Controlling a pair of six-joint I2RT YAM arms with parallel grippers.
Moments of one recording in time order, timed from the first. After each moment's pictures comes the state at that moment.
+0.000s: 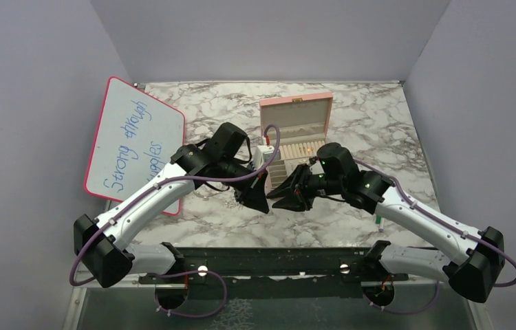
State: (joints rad) left arm -0.74 1.27 1.22 -0.86 0.89 -0.03; right arm 0.80 1.08 0.88 -0.41 -0.51 1.64
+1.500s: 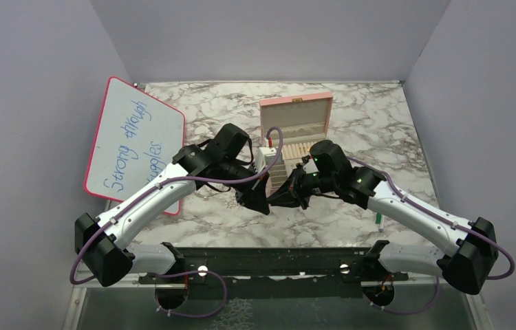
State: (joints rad) left arm -0.76 1.28 1.22 -0.86 0.89 0.01; right arm 0.80 1.16 0.91 -0.41 -0.57 1.57
